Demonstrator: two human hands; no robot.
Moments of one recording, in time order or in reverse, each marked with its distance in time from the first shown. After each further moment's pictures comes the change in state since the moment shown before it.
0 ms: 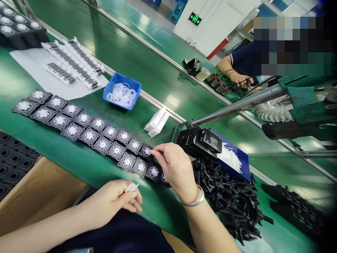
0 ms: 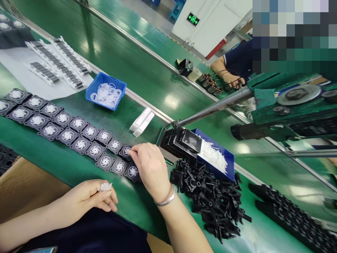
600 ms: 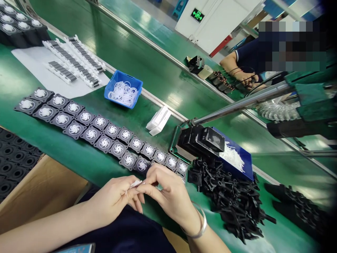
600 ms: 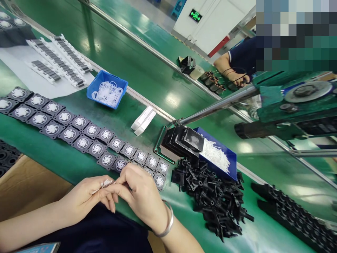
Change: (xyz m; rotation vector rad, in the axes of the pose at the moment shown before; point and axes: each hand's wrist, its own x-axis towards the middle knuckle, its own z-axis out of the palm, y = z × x) left_hand 0.001 0.001 0.003 0.086 0.002 0.267; right_hand -0.027 -0.045 -0.006 0.648 -0.195 0.158
